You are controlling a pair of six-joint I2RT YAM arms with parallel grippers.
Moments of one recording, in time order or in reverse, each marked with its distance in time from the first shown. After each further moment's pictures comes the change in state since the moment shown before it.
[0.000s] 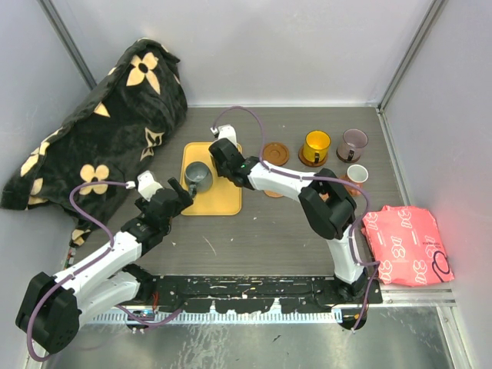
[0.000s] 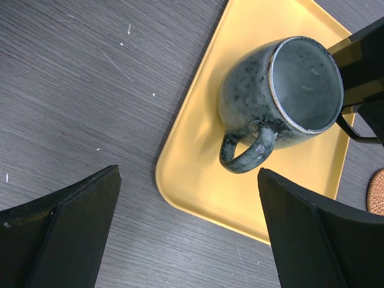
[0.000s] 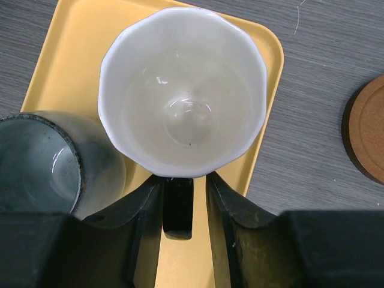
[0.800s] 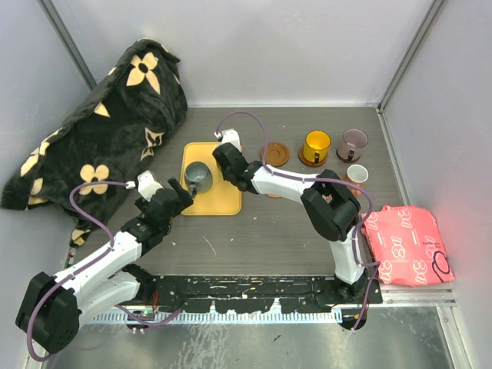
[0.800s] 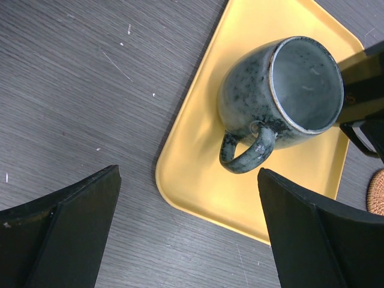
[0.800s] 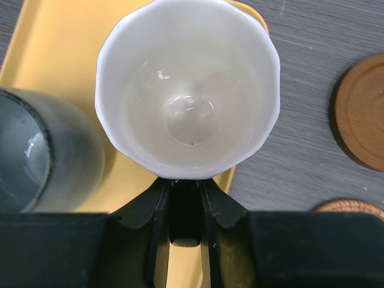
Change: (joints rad) left arm 0.000 0.000 0.000 0.000 0.000 0.000; right arm -0.006 -0.013 -0.064 0.047 0.018 -0.008
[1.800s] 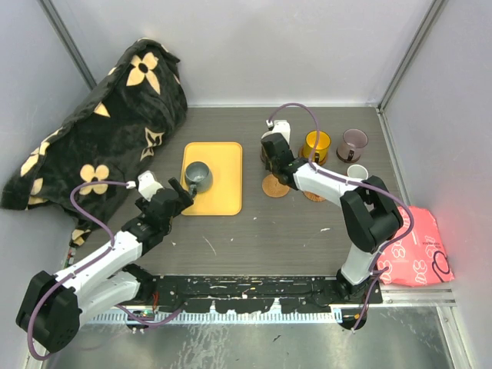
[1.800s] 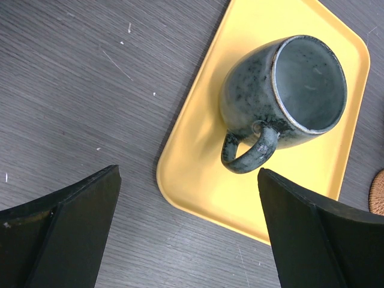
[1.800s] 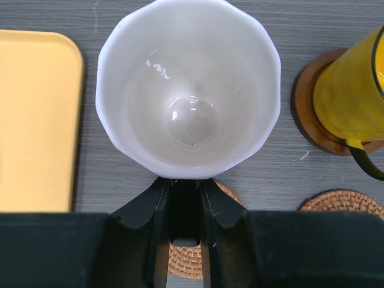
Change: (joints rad) left arm 0.000 0.009 0.000 0.003 0.001 0.000; right arm -0.233 -0.299 -0.325 0.057 0.011 -0.025
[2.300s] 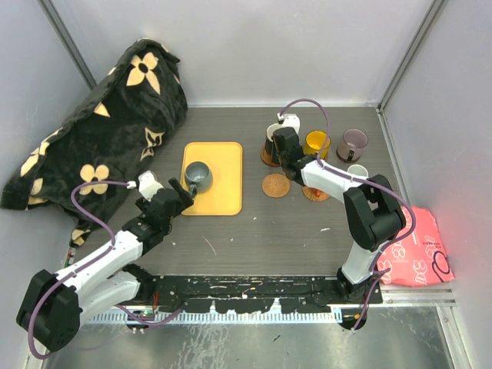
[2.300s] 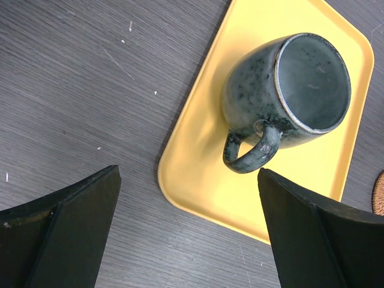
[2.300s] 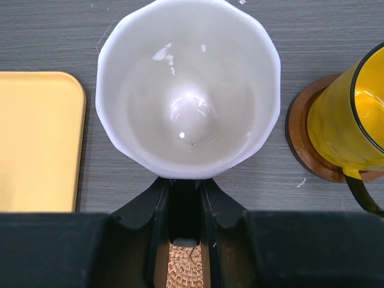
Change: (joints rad) left arm 0.000 0.007 0.000 0.000 0.000 0.000; right arm -0.101 0.000 -0.016 0.094 -0.099 0.000
